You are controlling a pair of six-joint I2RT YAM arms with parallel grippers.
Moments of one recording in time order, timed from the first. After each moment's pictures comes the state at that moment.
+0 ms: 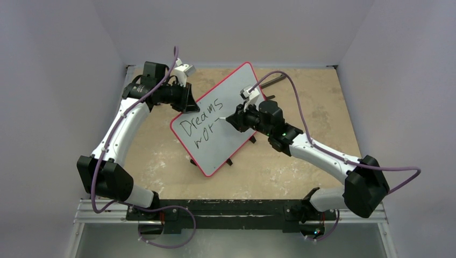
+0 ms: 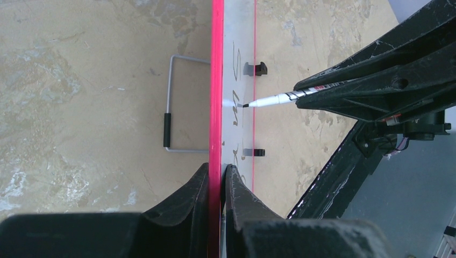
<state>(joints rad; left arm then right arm) -0.21 1.47 1.47 -0.83 0.67 0.06 0.72 1.33 0.91 0.17 -0.14 0.24</state>
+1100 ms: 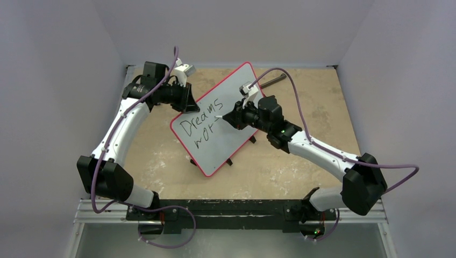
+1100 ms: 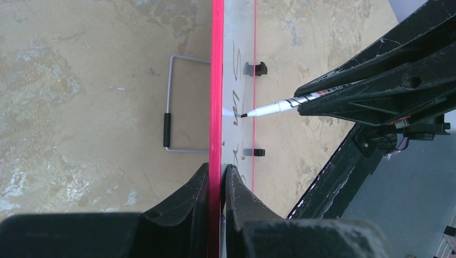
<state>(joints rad) -0.21 1.47 1.47 -0.83 0.67 0.06 0.71 1.36 0.95 0.18 -0.19 0.29</state>
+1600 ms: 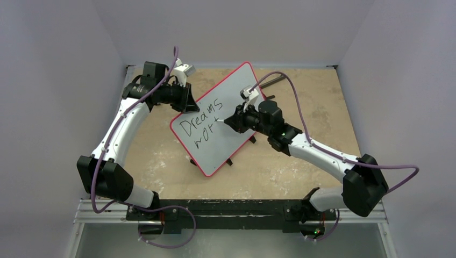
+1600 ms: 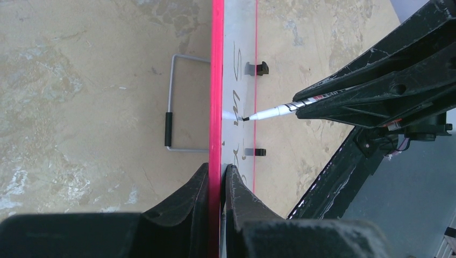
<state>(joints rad) -0.21 1.47 1.47 -0.83 0.67 0.06 0.71 1.35 0.91 0.19 -0.20 0.30</state>
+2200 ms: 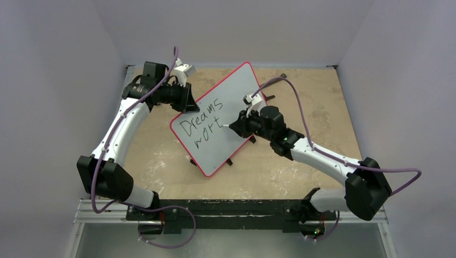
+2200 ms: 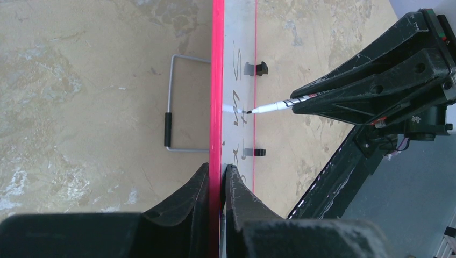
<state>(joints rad) -0.21 1.47 1.47 -0.83 0.67 0.06 0.71 1.31 0.82 0.18 -0.15 0.29</state>
